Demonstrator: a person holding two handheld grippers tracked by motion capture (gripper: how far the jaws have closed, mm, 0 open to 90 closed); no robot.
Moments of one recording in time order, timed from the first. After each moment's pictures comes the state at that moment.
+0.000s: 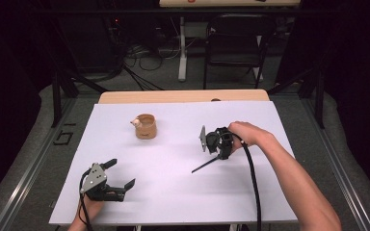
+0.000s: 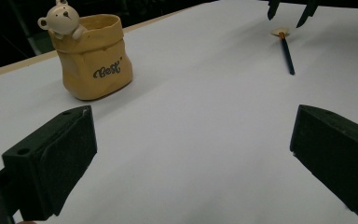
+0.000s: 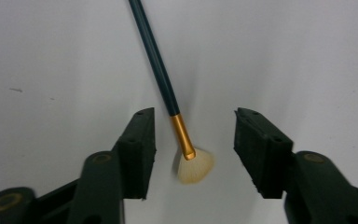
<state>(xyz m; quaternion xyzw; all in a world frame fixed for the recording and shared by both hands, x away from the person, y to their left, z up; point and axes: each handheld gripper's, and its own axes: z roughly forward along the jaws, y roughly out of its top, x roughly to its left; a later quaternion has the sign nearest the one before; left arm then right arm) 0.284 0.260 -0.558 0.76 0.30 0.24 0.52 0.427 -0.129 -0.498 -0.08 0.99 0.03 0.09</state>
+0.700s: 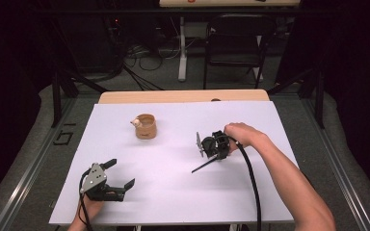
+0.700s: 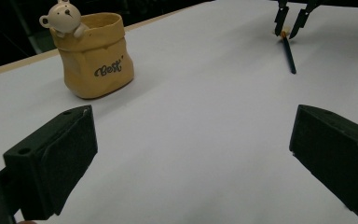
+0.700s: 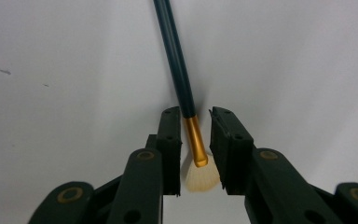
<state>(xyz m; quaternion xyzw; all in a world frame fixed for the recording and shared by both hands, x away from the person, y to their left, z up) 0.285 0.261 -0.558 0.76 0.30 0.24 0.52 0.430 -0.118 -0.518 -0.12 0.99 -0.03 0.07</state>
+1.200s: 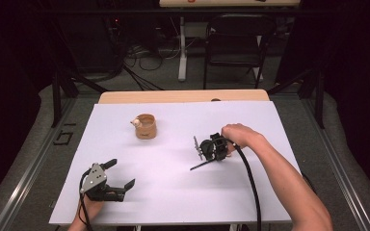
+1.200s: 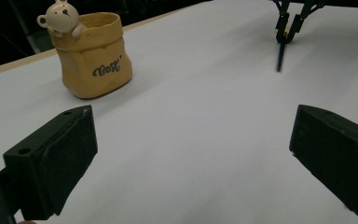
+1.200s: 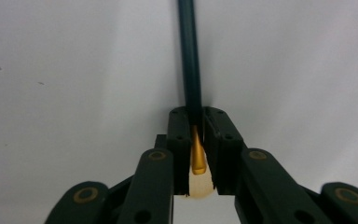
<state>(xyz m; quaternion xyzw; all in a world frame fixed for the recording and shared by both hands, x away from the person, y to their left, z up) 0.284 0.260 -0.558 0.77 0.30 0.24 0.52 0.428 -0.112 -0.527 -0.14 0.99 -0.06 0.06</state>
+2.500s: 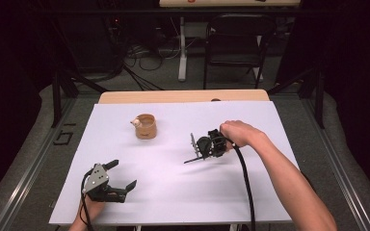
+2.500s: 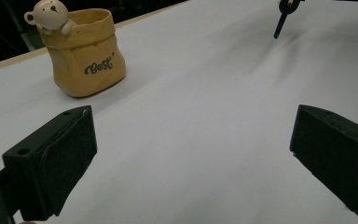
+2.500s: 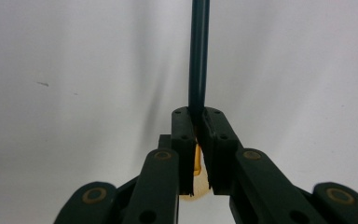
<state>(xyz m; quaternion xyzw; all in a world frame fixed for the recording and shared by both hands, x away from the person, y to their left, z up) 0.283 0.256 -0.558 0.77 0.29 0.23 0.51 0.410 -0.100 -0.487 -0.13 0.98 -0.04 0.11</state>
